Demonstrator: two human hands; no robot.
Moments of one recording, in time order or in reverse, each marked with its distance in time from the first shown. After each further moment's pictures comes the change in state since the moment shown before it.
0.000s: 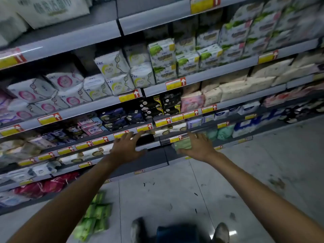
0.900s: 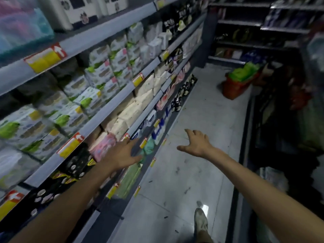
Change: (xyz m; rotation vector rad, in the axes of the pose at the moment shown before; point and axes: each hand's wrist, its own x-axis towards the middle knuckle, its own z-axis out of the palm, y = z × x) left_hand 0.199 0.246 -0.068 0.125 -0.103 0.861; right_hand -0.101 0.161 -0.092 0.209 0.363 0.736
